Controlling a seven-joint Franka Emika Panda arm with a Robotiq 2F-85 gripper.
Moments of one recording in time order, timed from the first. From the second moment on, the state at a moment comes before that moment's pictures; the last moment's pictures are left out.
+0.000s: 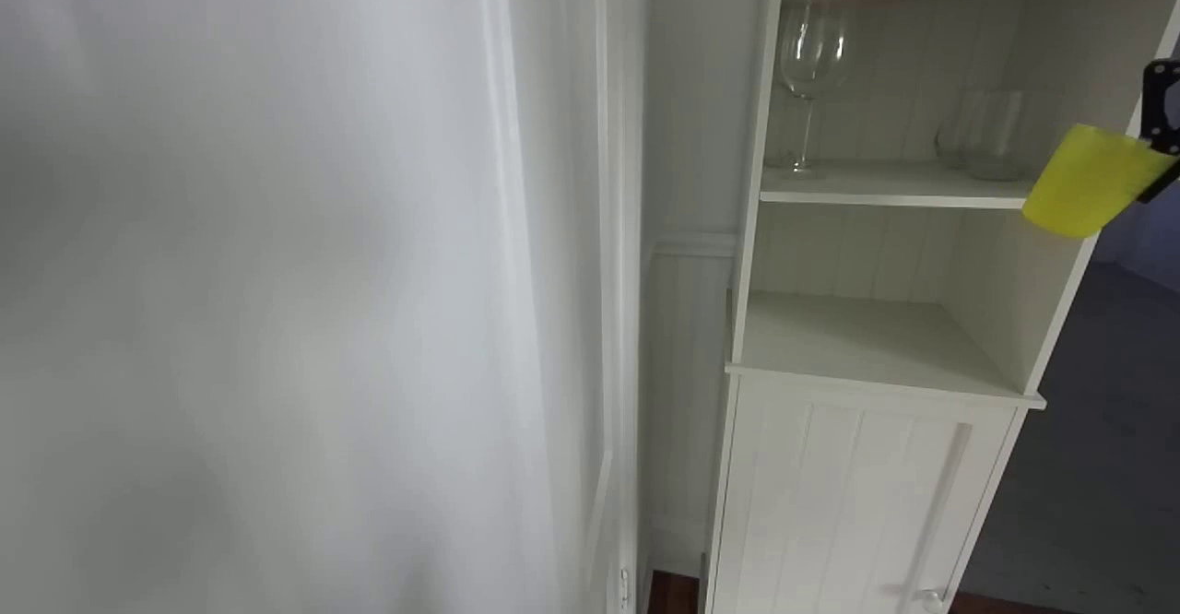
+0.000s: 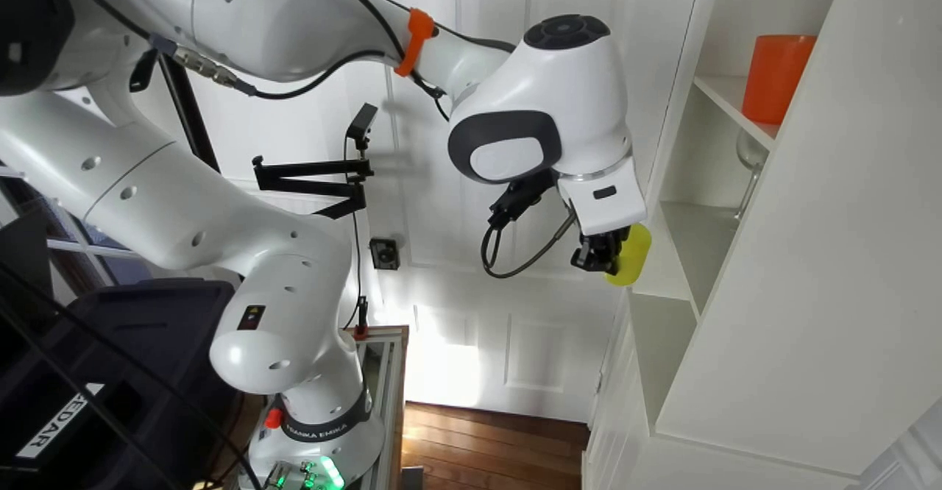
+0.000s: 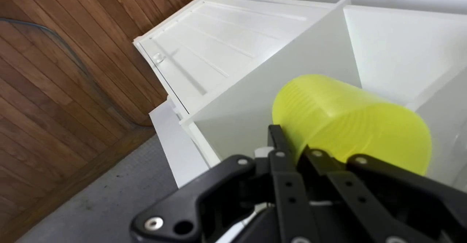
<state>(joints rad) -0.01 -0.69 0.07 -2.74 0.33 2.44 0.68</state>
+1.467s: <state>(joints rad) 0.00 -0.93 0.14 -2.58 0.17 2.10 0.38</state>
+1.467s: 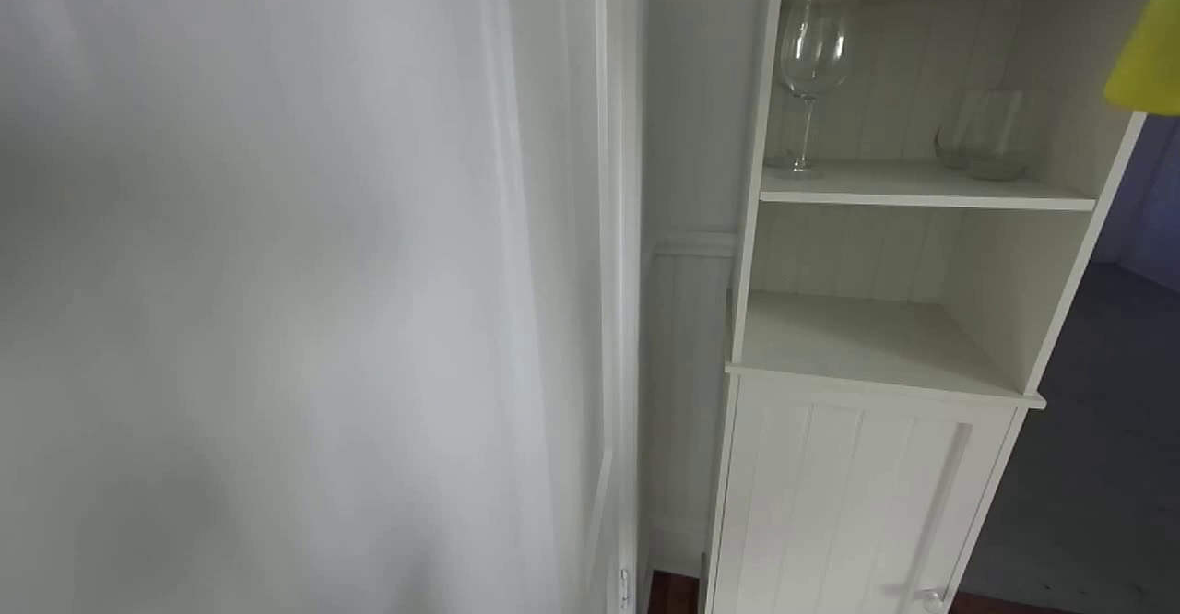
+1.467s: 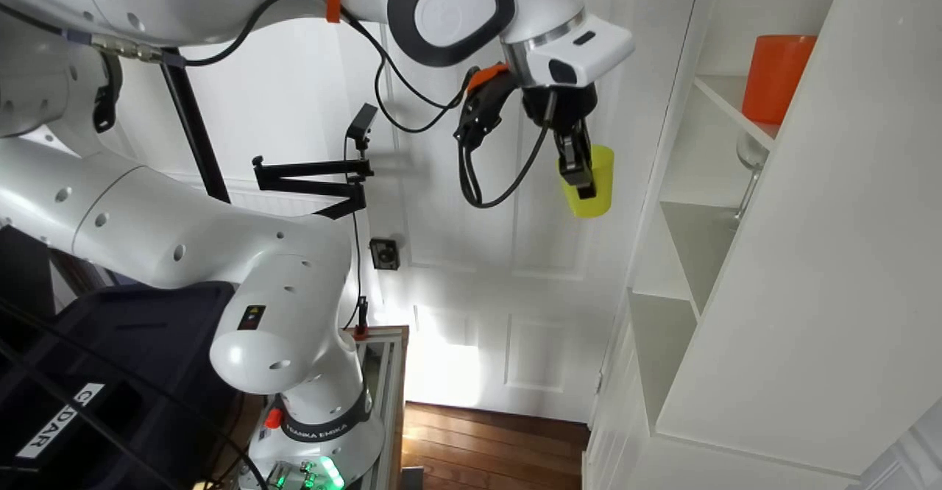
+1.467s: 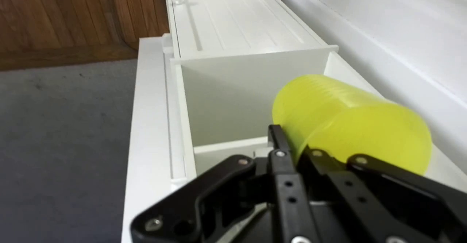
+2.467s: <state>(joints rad) 0.03 -0.65 0.15 -2.14 0.17 2.10 0.31</state>
